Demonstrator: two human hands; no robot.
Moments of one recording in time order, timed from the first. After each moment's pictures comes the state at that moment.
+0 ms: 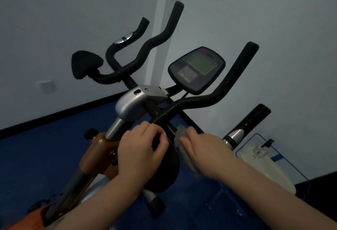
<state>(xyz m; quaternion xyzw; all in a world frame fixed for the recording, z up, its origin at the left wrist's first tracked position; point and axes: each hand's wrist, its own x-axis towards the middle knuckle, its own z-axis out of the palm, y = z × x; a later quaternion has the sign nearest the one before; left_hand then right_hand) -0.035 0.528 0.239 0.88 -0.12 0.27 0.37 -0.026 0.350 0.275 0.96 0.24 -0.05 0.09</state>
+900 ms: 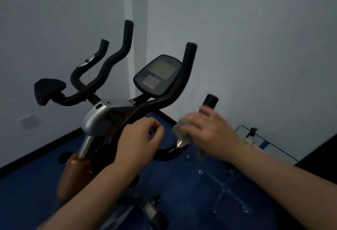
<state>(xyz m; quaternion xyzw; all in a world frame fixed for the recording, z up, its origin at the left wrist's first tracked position) -0.022 0.458 0.276 0.90 -0.18 0.16 0.37 -0.035 0.233 0.297 0.90 0.34 0.26 0.07</state>
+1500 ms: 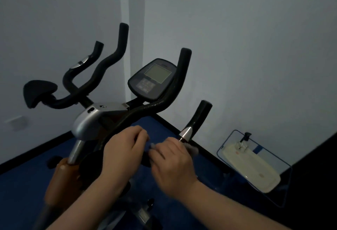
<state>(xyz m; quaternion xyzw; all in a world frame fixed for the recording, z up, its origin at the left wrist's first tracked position) -0.024 0.459 0.267 0.90 -0.08 0.14 0.40 -0.053 0.313 0.226 0.91 0.24 0.33 -0.09</state>
